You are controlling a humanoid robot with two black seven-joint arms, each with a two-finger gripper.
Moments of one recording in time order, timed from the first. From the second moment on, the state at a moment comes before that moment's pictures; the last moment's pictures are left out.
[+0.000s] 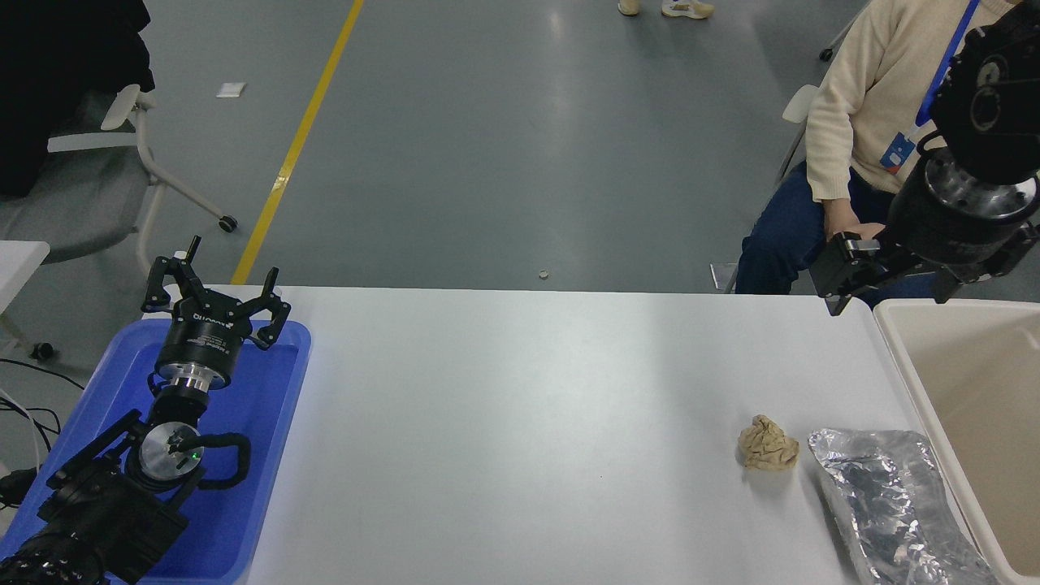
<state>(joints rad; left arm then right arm) -0.52 0.25 -1.00 -0.52 -0.07 -0.60 -0.40 2.29 -0.31 -1.43 1.37 -0.26 0.79 -0.04</state>
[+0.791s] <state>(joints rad) -0.52 0.25 -1.00 -0.52 -0.07 -0.60 -0.40 2.29 -0.33 -1.43 1.37 -0.26 0.79 -0.04</state>
